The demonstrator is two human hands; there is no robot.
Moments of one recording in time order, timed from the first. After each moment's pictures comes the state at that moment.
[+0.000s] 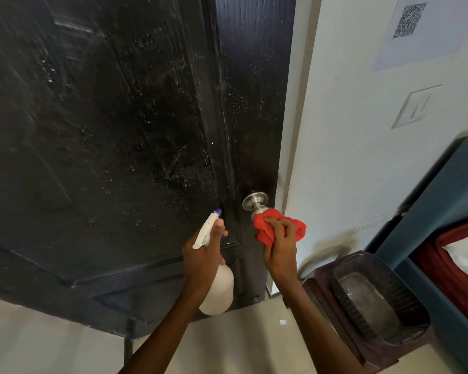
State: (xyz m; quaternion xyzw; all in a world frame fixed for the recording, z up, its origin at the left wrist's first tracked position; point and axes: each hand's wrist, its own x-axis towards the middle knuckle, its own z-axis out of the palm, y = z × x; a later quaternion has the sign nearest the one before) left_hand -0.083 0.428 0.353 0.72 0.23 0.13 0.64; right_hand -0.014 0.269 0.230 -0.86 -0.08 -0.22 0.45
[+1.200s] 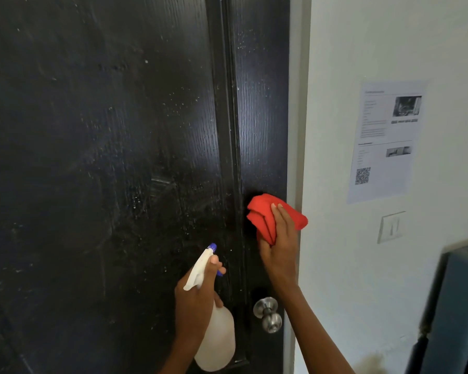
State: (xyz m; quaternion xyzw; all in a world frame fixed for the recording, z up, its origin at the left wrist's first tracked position) left_hand -0.077 0.450 0.501 0.69 0.08 0.28 0.67; right_hand 0.073 0.309 0.477 -0.73 -0.18 -0.44 0.50
